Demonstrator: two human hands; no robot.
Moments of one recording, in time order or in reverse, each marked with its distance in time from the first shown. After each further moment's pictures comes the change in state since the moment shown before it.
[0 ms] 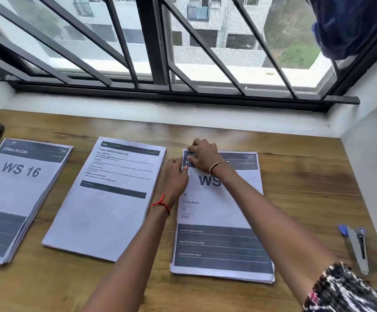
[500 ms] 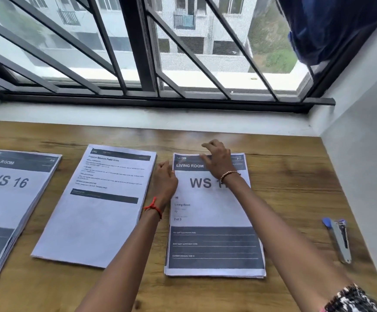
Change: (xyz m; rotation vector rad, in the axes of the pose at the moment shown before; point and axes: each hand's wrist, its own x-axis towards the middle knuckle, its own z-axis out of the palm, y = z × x) left_hand -0.003 -0.001 -0.001 -0.059 0.044 -0.068; right_hand -0.040 0.032 -0.012 0.232 0.290 0.213
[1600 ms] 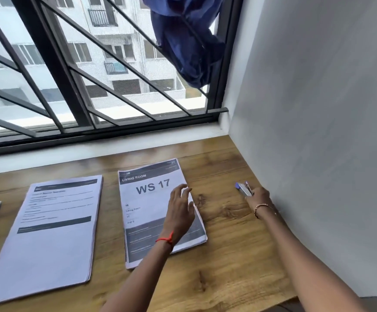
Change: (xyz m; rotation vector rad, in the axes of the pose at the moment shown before) left_hand -0.154 0.076 0.075 0.142 -0.235 0.692; right_hand -0.230 0.159 -0.115 0.053 0.249 0.890
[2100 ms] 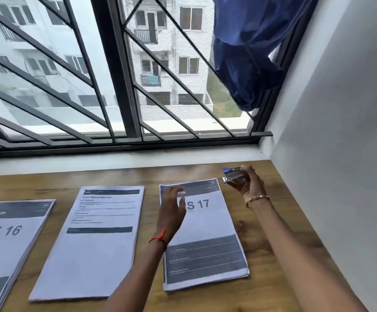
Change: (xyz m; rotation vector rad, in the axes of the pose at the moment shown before) left_hand 0.029 -0.078 -0.099 -0.134 0.246 -0.254; right_hand -0.008 -0.179 0.033 1.443 -0.409 -0.013
